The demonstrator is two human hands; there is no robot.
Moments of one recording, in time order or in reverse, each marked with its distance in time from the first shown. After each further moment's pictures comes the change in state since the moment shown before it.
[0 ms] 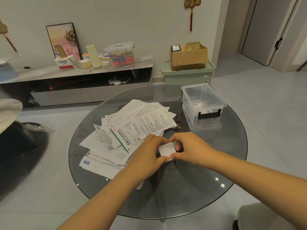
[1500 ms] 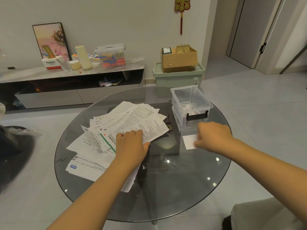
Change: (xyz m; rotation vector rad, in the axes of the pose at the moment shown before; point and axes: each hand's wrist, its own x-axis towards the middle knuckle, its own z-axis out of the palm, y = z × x) left_hand 0.032 -0.009 -0.001 0.628 0.171 -0.148; right_hand -0.018 0.029 -0.059 -0.559 0.028 0.412
